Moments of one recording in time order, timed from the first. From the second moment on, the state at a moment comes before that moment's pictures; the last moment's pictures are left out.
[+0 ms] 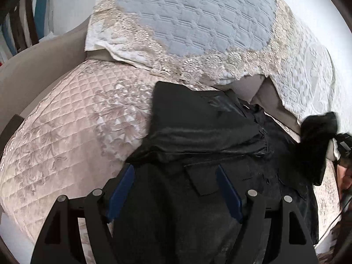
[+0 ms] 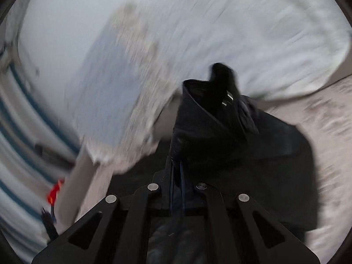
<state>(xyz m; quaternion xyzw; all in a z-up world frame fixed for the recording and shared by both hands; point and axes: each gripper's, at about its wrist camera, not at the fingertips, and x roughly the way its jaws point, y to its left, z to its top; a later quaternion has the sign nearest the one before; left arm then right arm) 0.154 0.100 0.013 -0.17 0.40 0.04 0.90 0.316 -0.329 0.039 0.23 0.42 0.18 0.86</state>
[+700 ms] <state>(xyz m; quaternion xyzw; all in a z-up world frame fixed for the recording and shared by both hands) 0.218 -0.008 0.033 -0.08 0.37 -0.11 0.92 0.266 -0.389 -0.013 0.18 0.48 0.04 0.86</state>
